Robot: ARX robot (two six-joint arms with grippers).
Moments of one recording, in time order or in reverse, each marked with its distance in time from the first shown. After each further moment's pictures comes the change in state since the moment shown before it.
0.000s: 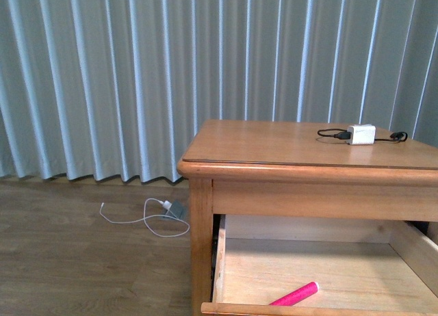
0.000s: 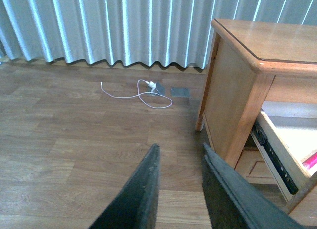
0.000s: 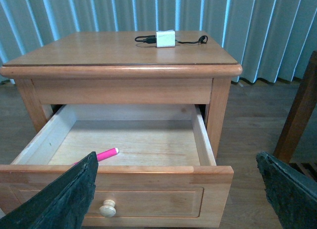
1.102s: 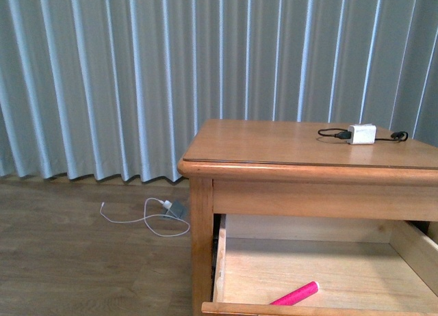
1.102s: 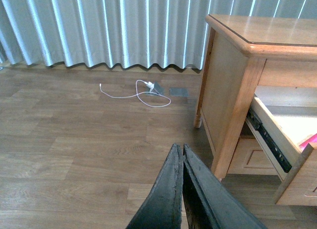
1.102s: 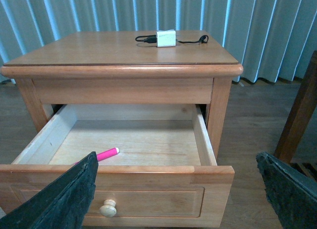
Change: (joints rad) left arm -0.123 -0.413 -0.154 -0.228 -0.121 0.007; right arm 0.000 0.000 0.000 0.000 0.000 0.000
